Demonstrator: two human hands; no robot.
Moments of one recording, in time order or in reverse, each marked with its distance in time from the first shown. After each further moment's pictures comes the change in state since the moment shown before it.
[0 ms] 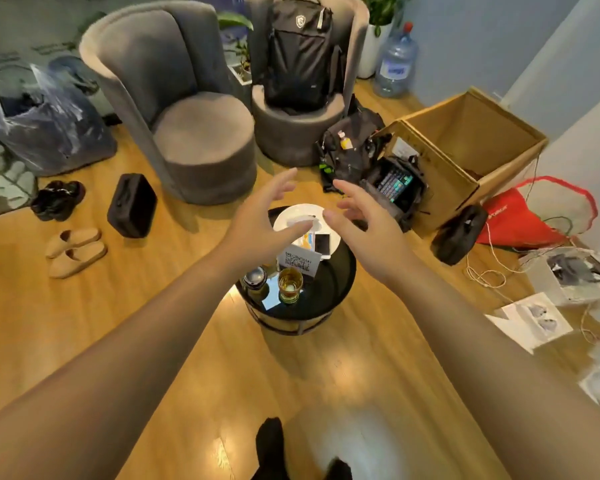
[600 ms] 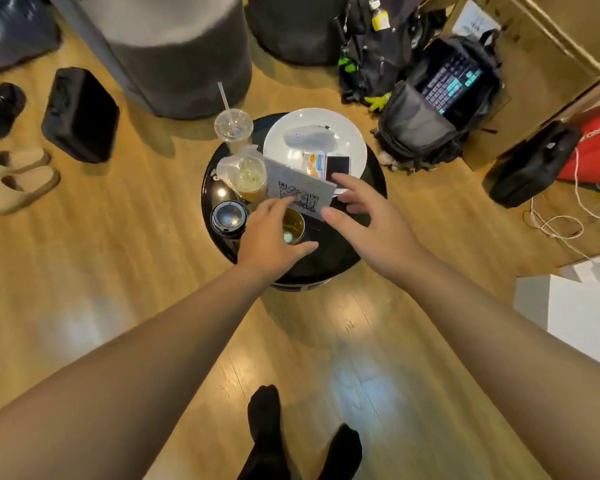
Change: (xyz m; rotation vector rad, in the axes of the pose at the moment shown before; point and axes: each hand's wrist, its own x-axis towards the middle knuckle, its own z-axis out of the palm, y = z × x) left_hand 0.008 -0.274 0.252 0.253 -0.085 -0.349; right_hand 0.076 0.280 0.128 0.013 -0.161 0.188
